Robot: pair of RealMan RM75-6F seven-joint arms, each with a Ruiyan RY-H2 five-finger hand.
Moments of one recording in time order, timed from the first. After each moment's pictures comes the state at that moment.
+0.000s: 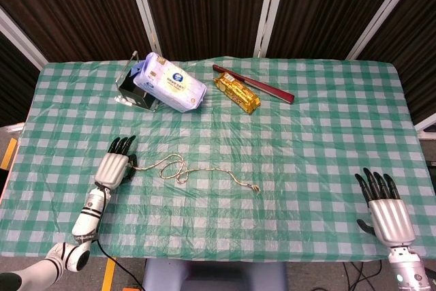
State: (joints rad) left arm -0.55 -1.79 -0.11 -0.82 1.43 1.10 -0.04; right arm 0.04 -1.21 0.00 -1.56 -1.55 1.44 -0.28
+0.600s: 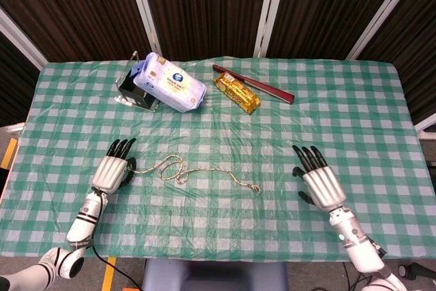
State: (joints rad) left arm -0.52 -1.73 -0.08 -0.92 1.45 1.16 0.00; right arm 0.33 -1.39 0.12 -1.56 -1.55 1.18 -0.37
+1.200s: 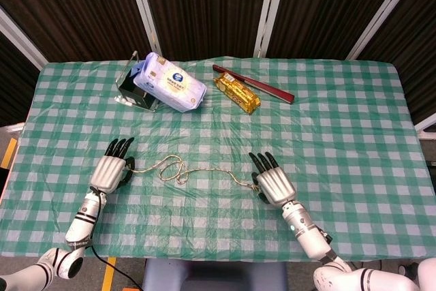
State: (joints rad) left arm -0.52 -1.71 -0.08 -0.95 1.44 1.15 0.01; right arm 0.49 -1.64 0.16 -1.52 -1.29 1.00 -0.62
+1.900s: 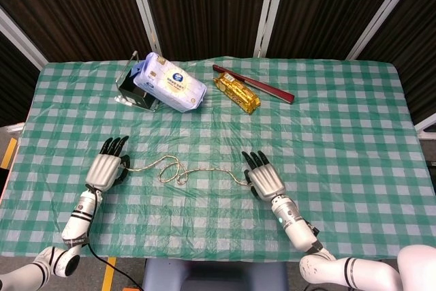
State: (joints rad) left arm -0.52 -1.69 -0.09 -0.96 1.42 1.12 0.01; right arm 0.60 -1.71 0.17 -1.46 -1.11 0.95 -0.68
